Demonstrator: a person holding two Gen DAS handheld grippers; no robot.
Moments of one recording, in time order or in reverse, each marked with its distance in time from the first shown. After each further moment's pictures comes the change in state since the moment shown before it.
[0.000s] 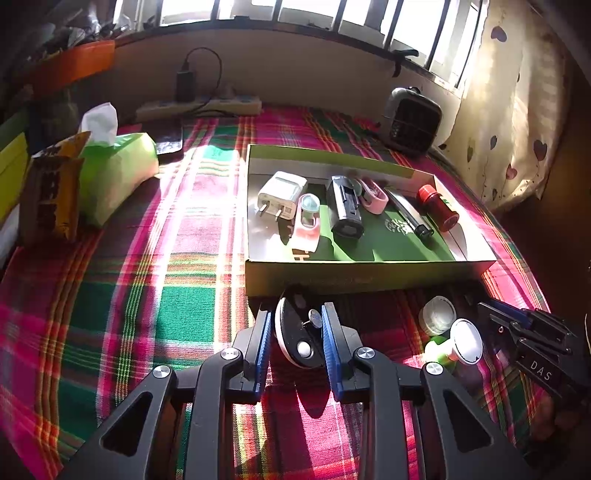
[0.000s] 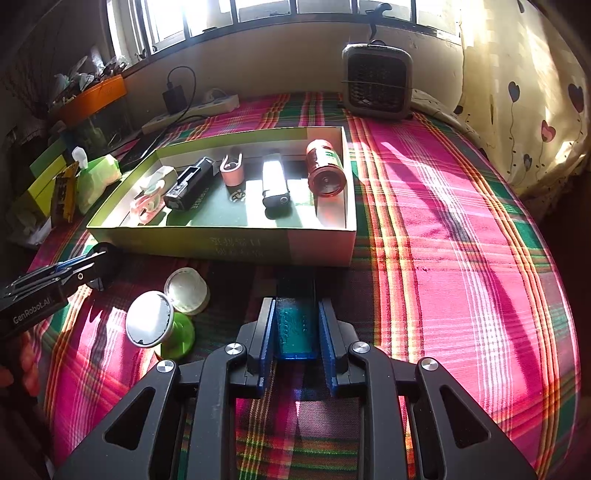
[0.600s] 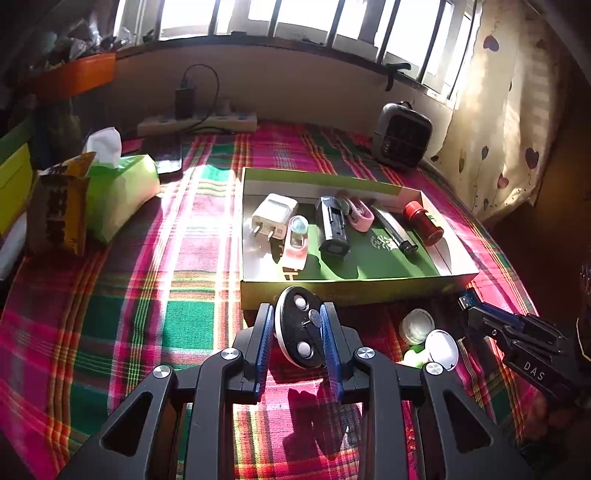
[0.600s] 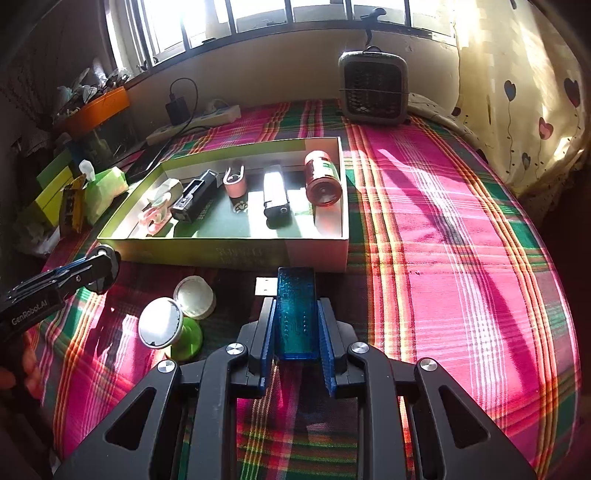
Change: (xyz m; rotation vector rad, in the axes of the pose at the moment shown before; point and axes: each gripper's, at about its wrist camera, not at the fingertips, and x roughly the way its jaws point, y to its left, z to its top) left arm -0.020 -0.006 0.009 0.002 -0.044 -0.016; right arm -0.011 -0.005 0.003 0.021 -0.024 0.027
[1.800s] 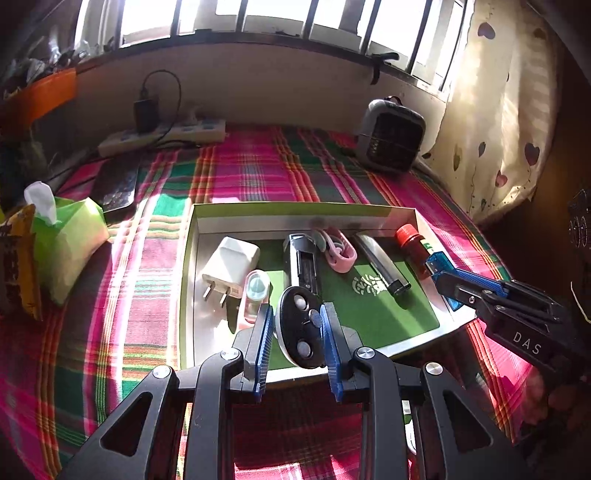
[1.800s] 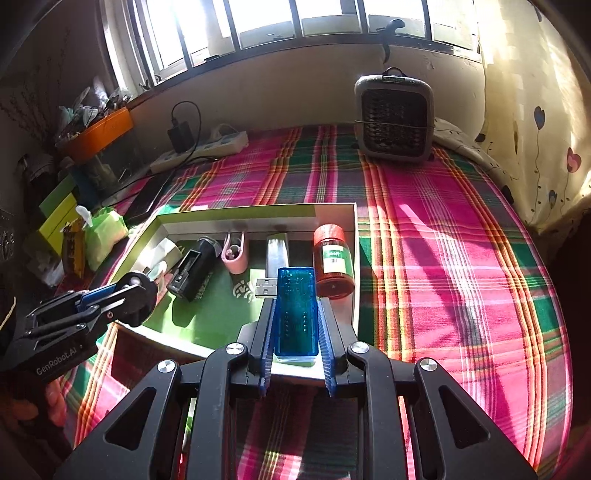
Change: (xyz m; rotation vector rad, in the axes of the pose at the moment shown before) left arm 0.045 -0.026 0.045 0.046 0.031 -0.029; right arm 0.028 -0.006 0.070 -0.015 -0.029 0.062
